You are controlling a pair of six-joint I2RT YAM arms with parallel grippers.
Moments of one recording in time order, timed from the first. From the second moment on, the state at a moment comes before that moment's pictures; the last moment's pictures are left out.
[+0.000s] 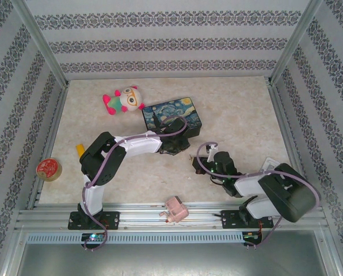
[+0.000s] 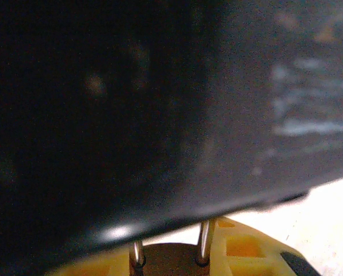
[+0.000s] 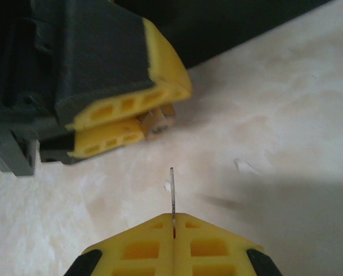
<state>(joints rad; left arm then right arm) -0.78 1.99 1.32 -0.32 0.03 -1.24 0.57 1.40 0.15 0.79 -0.20 0.69</state>
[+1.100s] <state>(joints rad) -0.77 1.97 1.30 -0.28 0.05 -1.27 0.55 1.54 0.17 0.96 -0.22 0.70</state>
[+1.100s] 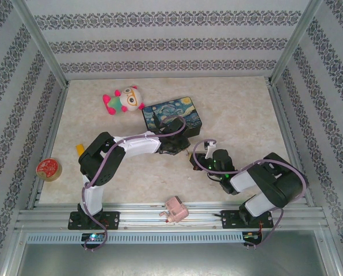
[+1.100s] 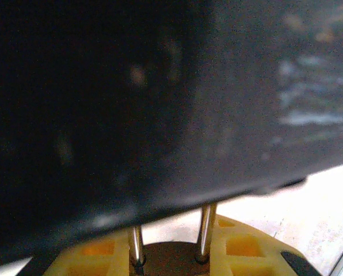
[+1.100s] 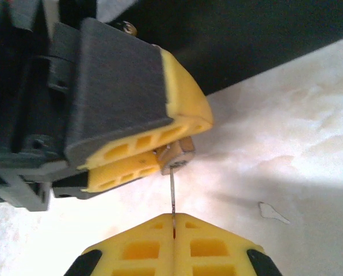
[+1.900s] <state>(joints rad) -0.77 1.97 1.30 -0.28 0.05 -1.27 0.53 1.59 0.18 1.01 -0.25 0.71</state>
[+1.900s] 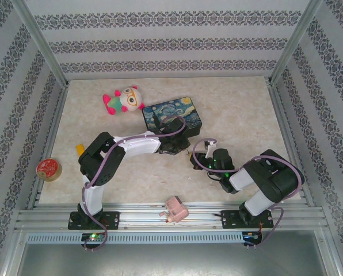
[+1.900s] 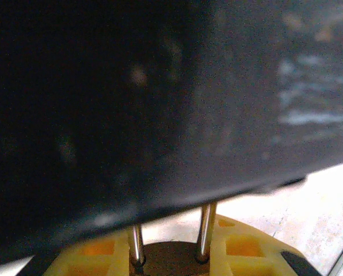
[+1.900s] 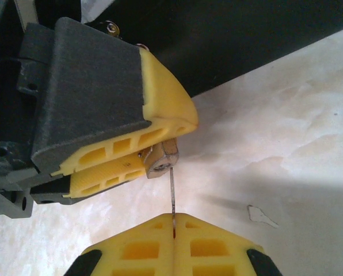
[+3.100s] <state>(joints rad) -0.75 1.97 1.29 -0.23 0.08 -1.27 0.48 1.65 0.23 1.02 -0.34 0.73</state>
